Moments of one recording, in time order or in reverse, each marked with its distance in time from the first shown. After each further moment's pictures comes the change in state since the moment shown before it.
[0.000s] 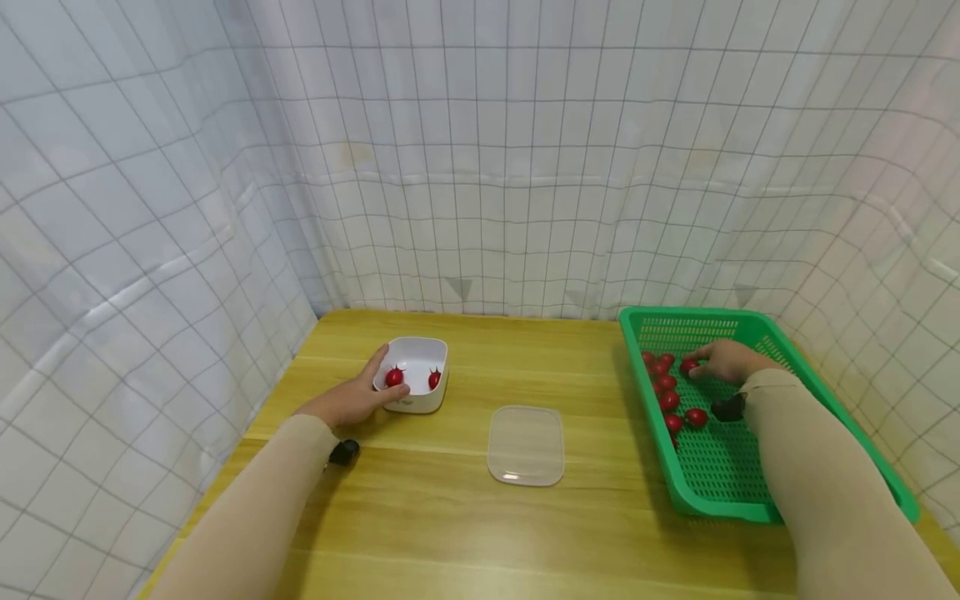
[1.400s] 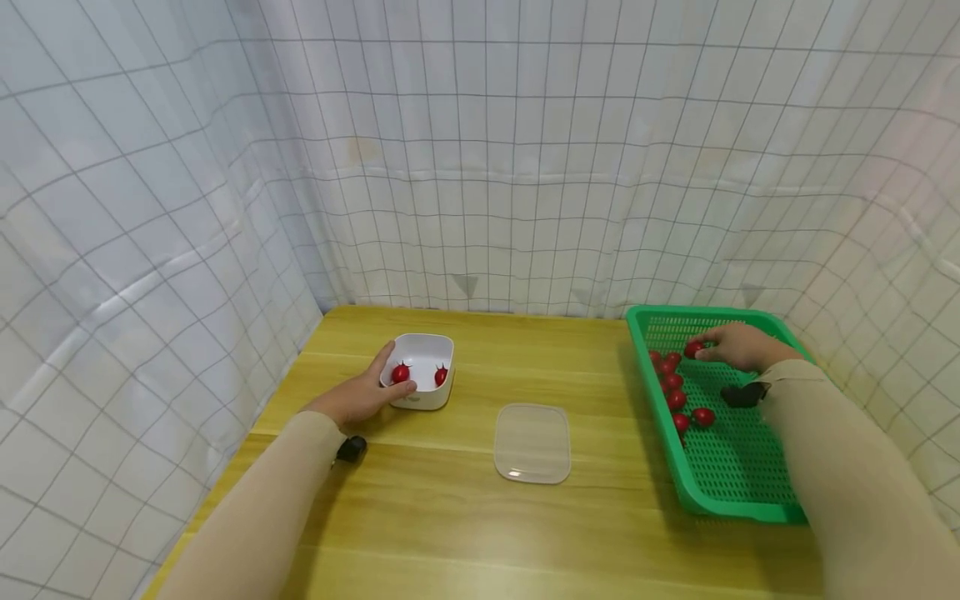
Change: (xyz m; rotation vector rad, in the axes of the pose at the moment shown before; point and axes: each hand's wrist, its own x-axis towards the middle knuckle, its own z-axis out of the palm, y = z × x) left_hand -0.003 0.002 0.003 -0.003 0.012 -0.013; right_hand -0.016 -0.024 -0.026 -0.058 0.069 -0.077
